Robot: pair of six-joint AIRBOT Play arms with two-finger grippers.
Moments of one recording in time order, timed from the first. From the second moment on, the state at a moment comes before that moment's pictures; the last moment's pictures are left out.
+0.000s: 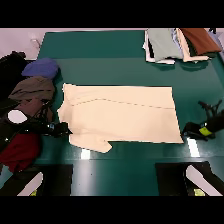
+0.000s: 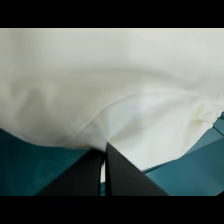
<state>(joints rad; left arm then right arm) 0.01 -0.85 0.53 0.95 -1.17 -1.41 -0.48 -0.98 0.62 -1.35 1.43 1.38</state>
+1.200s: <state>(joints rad) 0.01 -0.61 0.71 1.03 -1.45 -1.51 -0.37 -0.78 0.82 -1.34 1.55 1.38</state>
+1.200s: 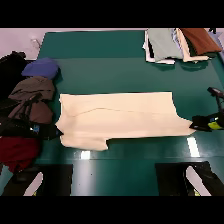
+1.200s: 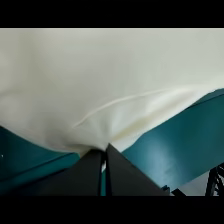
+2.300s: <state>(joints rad) 0.01 -1.40 1.24 1.01 -1.12 -1.38 -0.37 -1.50 1.33 -1.09 1.38 1.28</state>
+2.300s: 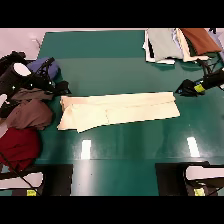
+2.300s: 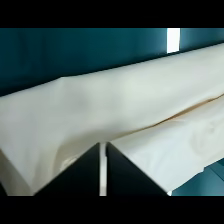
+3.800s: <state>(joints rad) -0.58 -1.83 1.51 0.94 -0.82 -1.54 -0.04 -1.33 1.59 -0.75 1.45 1.24</state>
